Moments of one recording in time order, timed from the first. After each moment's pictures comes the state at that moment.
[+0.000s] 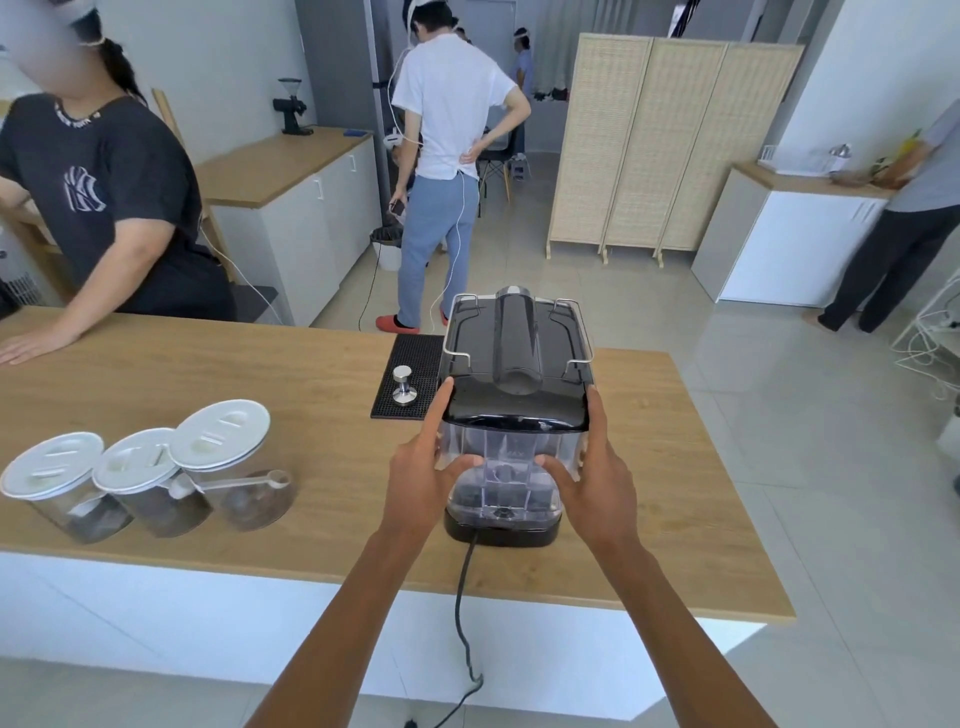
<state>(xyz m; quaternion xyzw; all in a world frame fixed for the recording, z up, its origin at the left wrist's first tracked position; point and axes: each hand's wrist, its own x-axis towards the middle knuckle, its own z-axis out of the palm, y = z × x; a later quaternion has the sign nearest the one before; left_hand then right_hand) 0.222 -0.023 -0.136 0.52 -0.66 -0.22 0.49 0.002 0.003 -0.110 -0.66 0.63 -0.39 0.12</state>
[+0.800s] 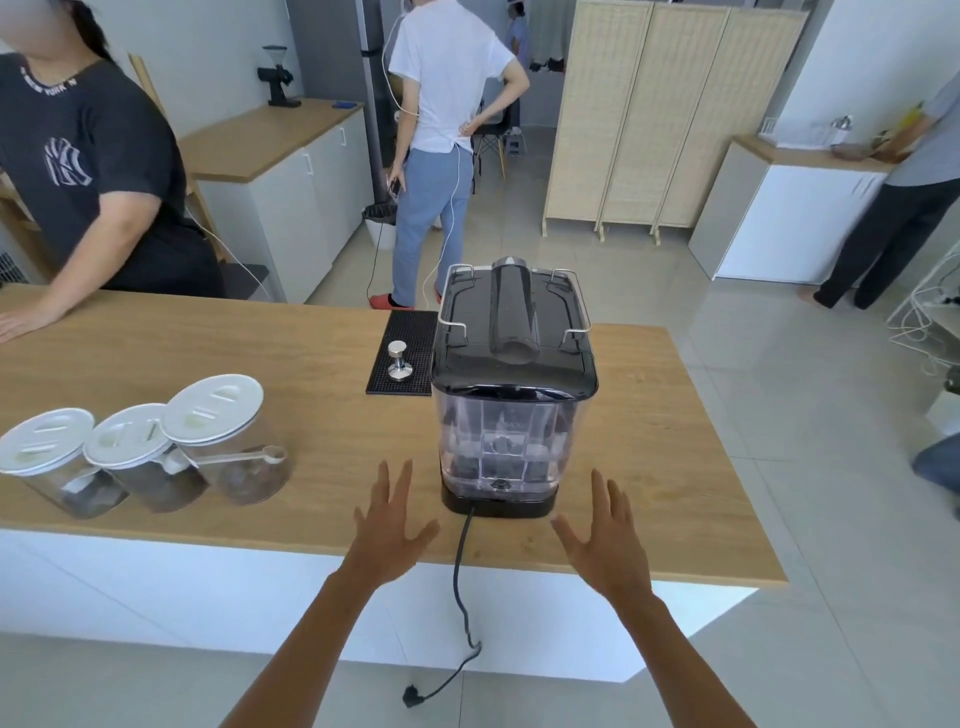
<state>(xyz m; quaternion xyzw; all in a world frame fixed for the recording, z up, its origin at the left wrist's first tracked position) 0.265 0.031 -0.232 0.67 -0.68 -0.25 0.18 -0.037 0.045 -0.221 -0.64 0.72 -0.19 0.18</state>
